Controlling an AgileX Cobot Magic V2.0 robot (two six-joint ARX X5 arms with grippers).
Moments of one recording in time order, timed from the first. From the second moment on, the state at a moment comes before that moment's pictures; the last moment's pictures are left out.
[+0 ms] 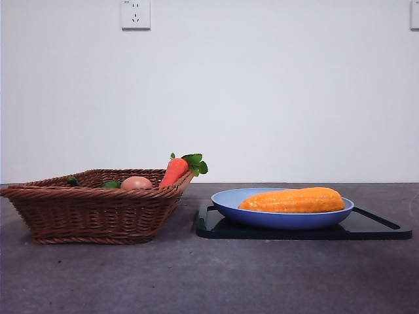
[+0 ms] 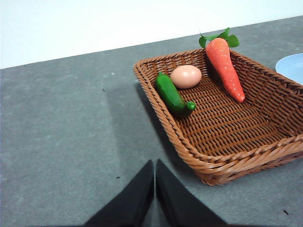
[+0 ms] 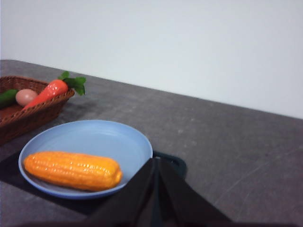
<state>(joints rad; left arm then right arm) 0.05 0.01 0.05 -0.22 0.28 0.17 -0.08 0.01 0.02 0.00 -0.42 -0.08</state>
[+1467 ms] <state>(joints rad) 0.05 0.01 0.05 -0.22 0.28 0.17 -0.08 0.01 0.02 -0.15 -0.42 -0.07</state>
